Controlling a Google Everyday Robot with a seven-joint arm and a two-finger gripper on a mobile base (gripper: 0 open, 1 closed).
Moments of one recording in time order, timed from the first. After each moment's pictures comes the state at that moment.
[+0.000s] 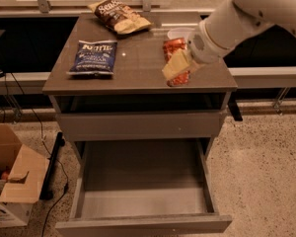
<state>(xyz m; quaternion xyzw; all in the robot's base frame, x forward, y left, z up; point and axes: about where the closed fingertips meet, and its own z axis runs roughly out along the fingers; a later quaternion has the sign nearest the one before) 0.600 -0.105 0.905 -0.25 0.92 0.15 0.24</state>
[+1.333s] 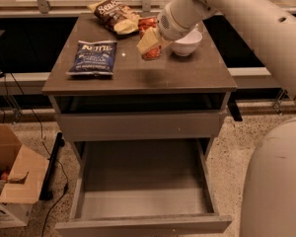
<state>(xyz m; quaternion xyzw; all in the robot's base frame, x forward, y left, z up) 0.731 -0.037 0.908 -0.28 0.90 0.17 0.30</state>
